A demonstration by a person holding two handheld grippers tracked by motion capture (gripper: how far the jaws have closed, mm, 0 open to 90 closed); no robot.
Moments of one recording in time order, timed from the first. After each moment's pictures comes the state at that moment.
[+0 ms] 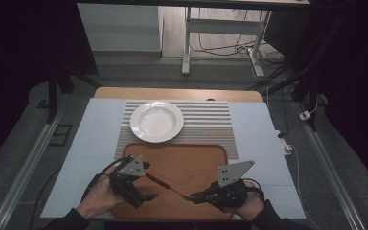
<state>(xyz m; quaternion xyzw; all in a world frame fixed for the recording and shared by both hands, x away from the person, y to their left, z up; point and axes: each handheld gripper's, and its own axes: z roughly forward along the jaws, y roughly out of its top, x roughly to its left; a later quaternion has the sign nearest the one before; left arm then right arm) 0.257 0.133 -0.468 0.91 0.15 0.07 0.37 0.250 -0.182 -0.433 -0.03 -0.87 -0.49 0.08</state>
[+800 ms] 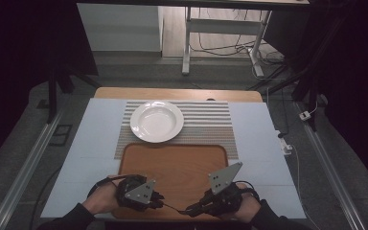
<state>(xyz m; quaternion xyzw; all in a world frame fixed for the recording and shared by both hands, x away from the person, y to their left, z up) 0.236 0.114 -0.474 0.94 -0.07 0.06 0.33 0.247 -0.170 -0.440 0.02 -0.87 -0.47 0.16</state>
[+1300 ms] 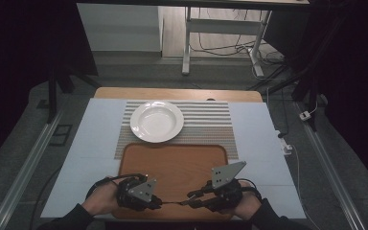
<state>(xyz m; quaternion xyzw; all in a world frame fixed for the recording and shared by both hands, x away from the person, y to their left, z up) 0.238 0.115 -0.475 0.95 -0.02 0.01 0.30 0.255 -0.176 -0.443 -0.04 -0.88 -0.47 0.06</state>
